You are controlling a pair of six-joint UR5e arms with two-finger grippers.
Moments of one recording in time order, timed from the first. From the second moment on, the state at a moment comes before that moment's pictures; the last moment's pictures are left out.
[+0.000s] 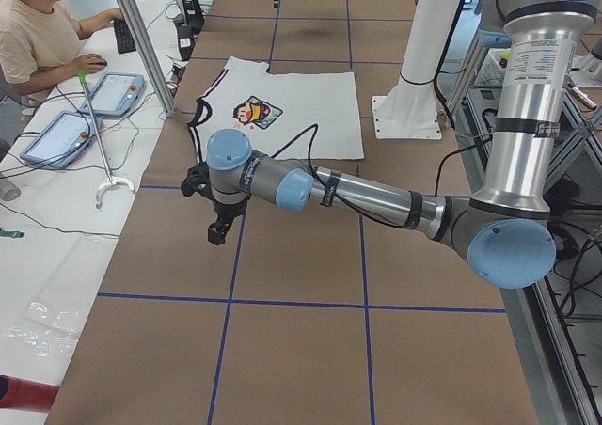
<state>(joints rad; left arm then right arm) -1.48 -1.69 -1.68 -1.72 -2.38 0.06 1.27 -1.35 1.48 -1.22 2.35 0.48</state>
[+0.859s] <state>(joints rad) -1.47 -1.73 -1.63 -1.76 -2.42 0.07 1.00 -0.95 0.98 -0.72 1.87 1.07</state>
